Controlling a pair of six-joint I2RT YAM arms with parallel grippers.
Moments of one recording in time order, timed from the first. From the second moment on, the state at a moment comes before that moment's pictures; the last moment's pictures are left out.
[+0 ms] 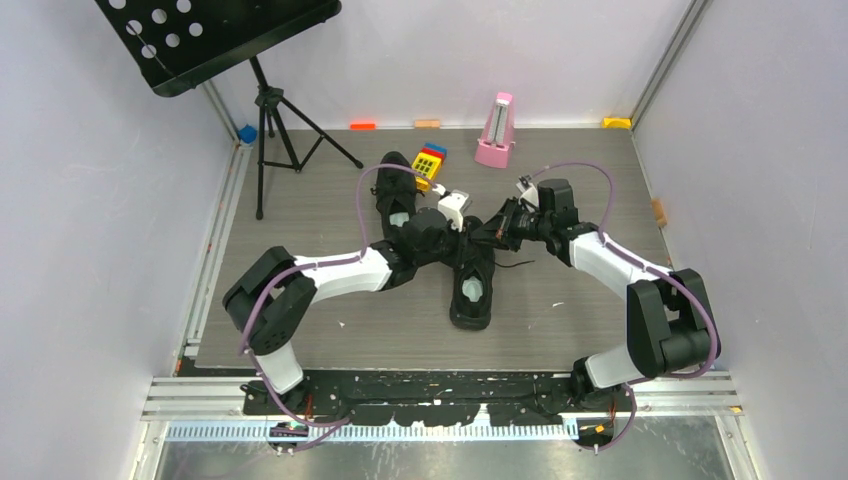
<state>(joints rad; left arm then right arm) -0.85 1.72 1.00 0.29 0.07 -0.39 0.26 1.45 0.82 0.00 -0.70 0.88</state>
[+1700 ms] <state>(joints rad) -0.93 1.75 1.16 0.03 -0.25 -0.33 0.25 1.47 0.77 0.14 -0.64 0.92</state>
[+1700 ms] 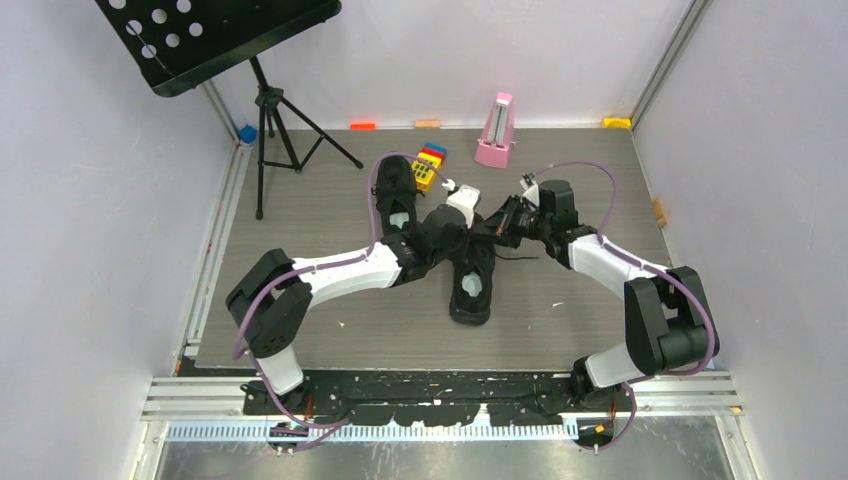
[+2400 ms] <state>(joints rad) -0.87 1.67 1.01 0.17 -0.09 -0.37 0.24 1.47 0.82 0.04 -0.67 0.90</state>
